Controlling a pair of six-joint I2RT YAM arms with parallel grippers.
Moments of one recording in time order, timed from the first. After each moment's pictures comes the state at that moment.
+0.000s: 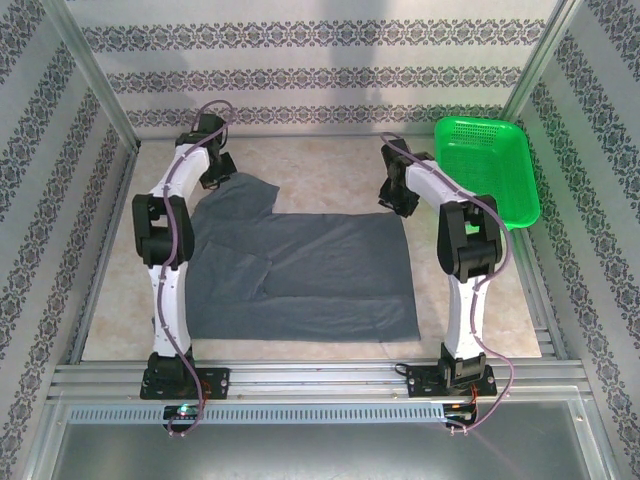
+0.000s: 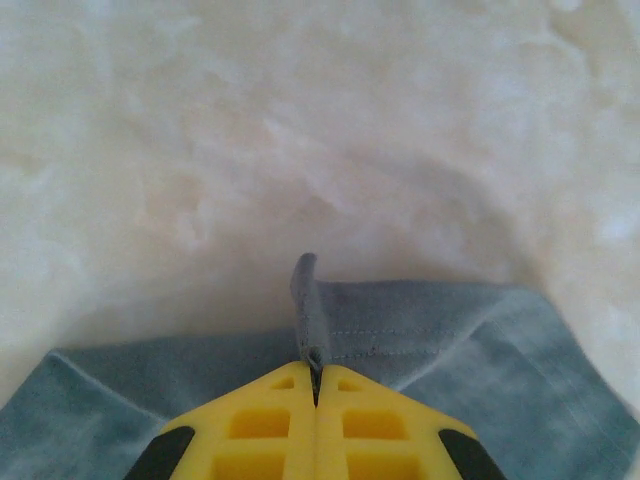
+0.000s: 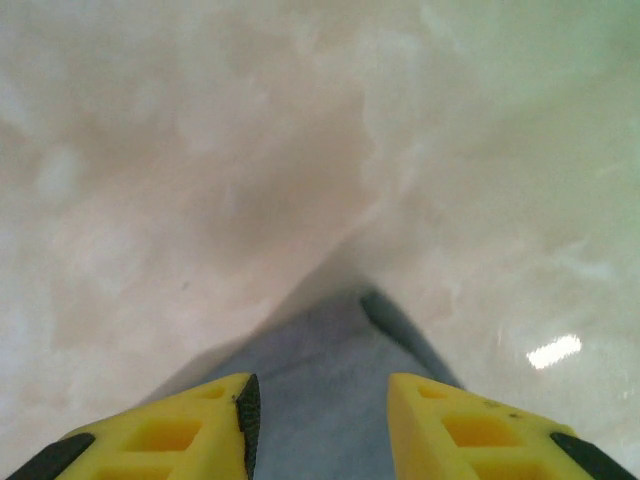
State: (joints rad) left arm -0.02 2.29 2.06 -0.91 -0.06 -0.51; right arm 0.20 2.15 1.71 -0.90 0.10 0.79
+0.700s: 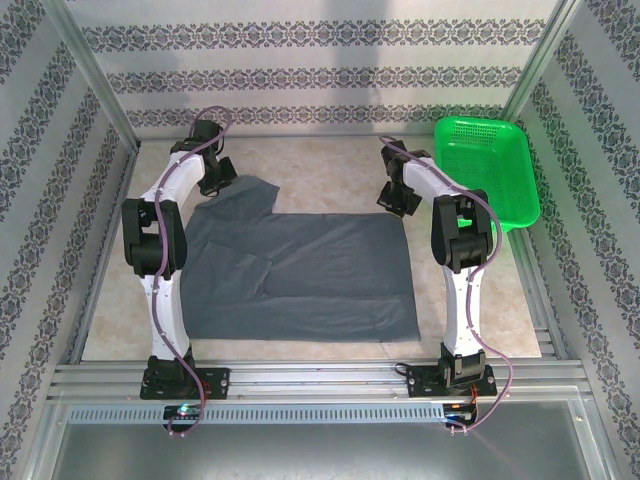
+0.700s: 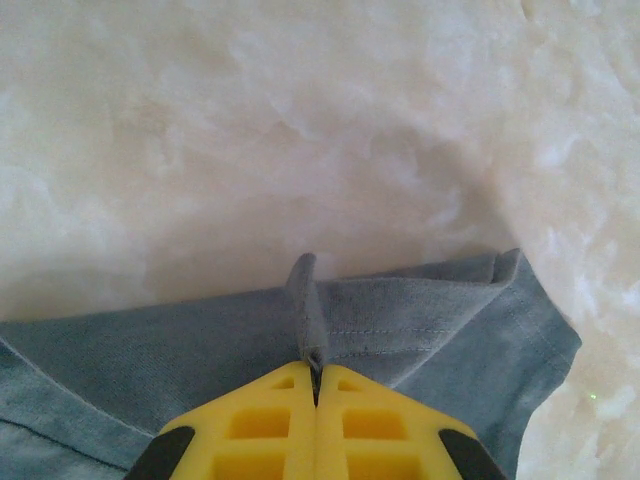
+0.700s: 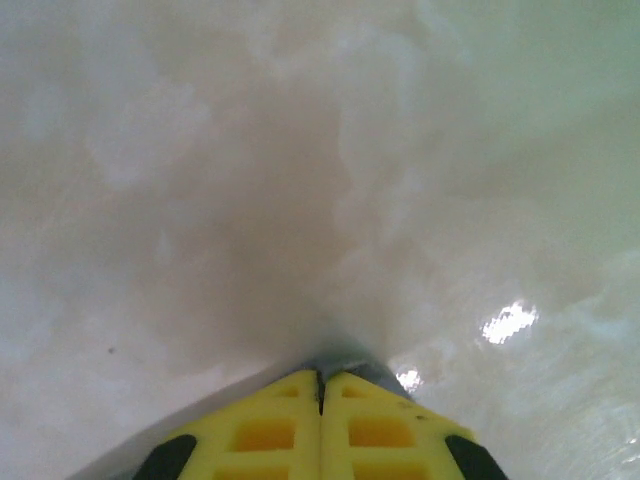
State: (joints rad) left arm -0.02 2.16 1.86 -0.81 0.03 -0.52; right arm 0.18 2.25 1.80 -0.98 0.10 0.75
